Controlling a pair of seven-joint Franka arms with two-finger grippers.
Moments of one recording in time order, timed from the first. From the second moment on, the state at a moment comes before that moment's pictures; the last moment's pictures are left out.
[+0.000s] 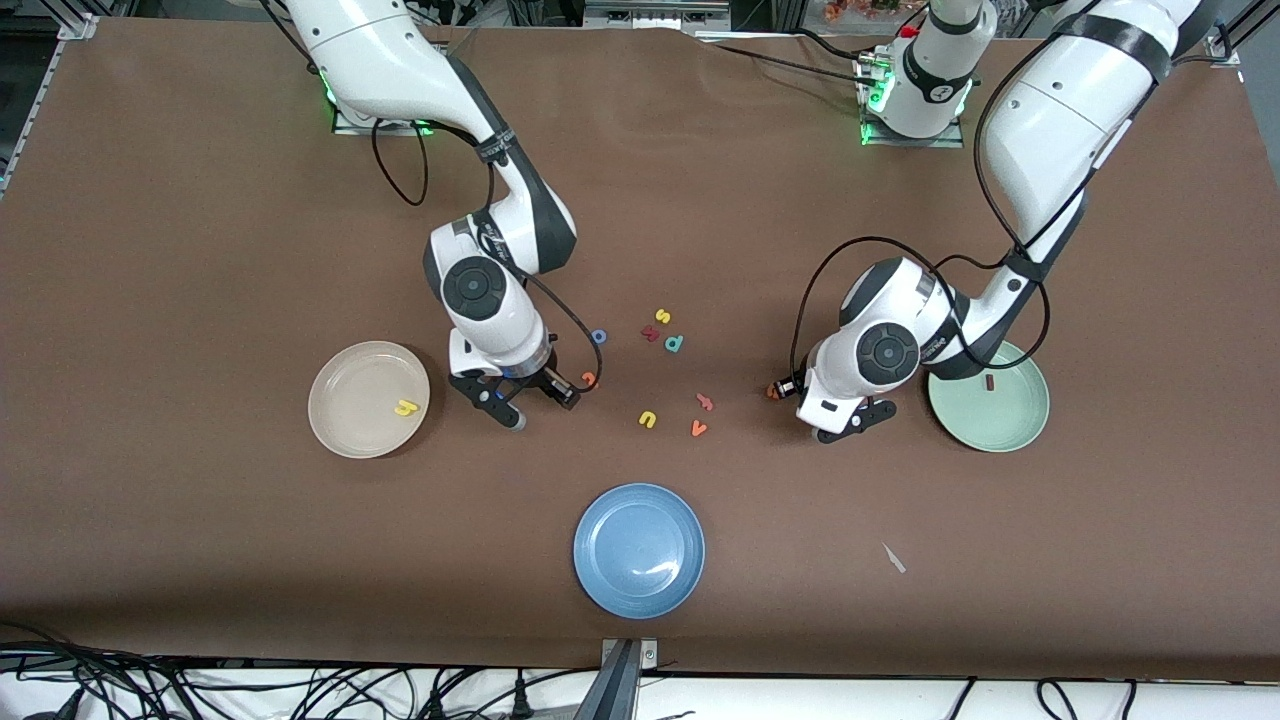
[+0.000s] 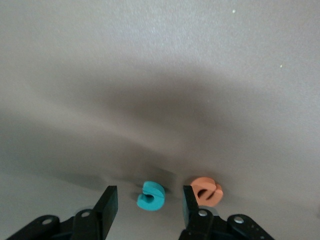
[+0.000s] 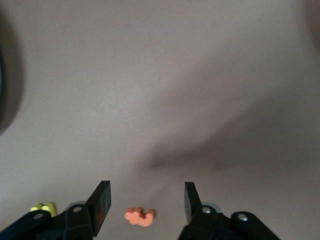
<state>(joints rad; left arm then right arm) 0.10 0.76 -0.55 -1.73 0.32 2.20 -0.96 0.70 0.71 -0.15 -1.59 0.20 2.40 1.12</state>
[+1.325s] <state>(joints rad) 0.10 0.77 -0.55 -1.73 0.32 2.20 -0.96 0.78 0.82 -0.16 -1.55 0.20 2.47 1.25</state>
